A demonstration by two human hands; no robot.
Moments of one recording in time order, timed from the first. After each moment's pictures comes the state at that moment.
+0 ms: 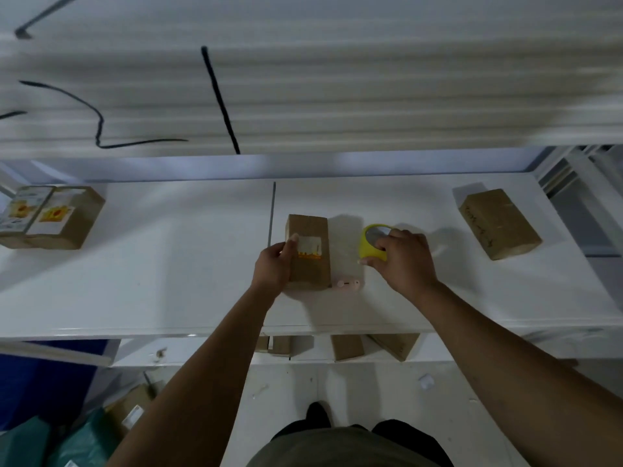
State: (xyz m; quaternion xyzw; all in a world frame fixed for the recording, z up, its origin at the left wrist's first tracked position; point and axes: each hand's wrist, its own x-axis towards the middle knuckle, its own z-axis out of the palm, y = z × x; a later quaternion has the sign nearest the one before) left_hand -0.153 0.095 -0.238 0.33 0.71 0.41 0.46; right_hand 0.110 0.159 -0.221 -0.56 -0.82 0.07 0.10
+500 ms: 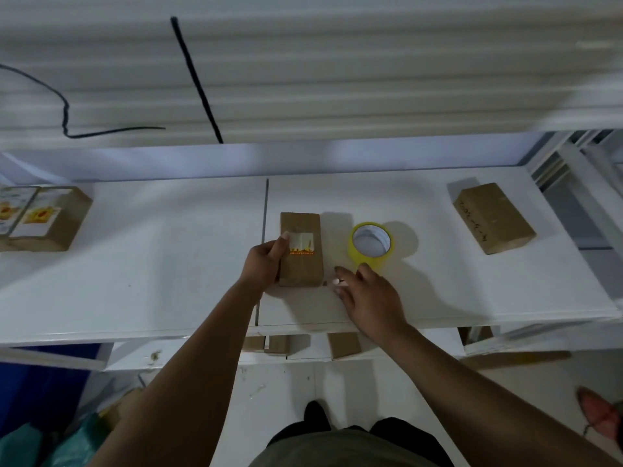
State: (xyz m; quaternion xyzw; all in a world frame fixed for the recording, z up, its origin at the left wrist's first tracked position) left_hand -0.174 0.102 -0.252 0.35 0.70 0.40 0.47; right_hand 0.077 0.083 -0.263 -0.53 -0.83 0.11 0.12
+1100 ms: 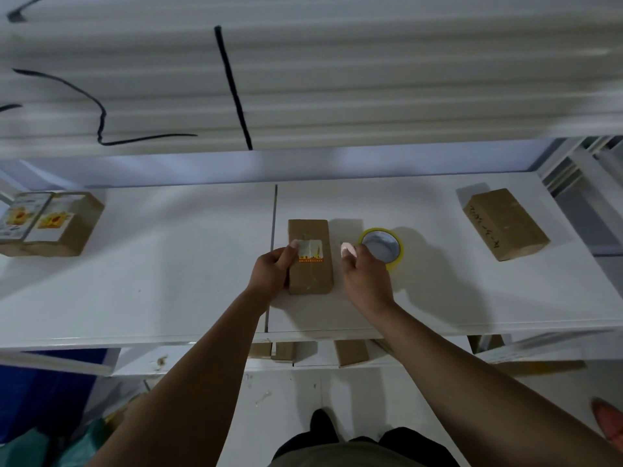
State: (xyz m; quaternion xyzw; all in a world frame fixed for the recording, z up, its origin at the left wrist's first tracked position) left_hand -0.176 0.096 -0.255 0.36 0.69 0.40 0.48; right_hand 0.024 0.117 -0.226 -0.66 -0.64 0.32 0.23
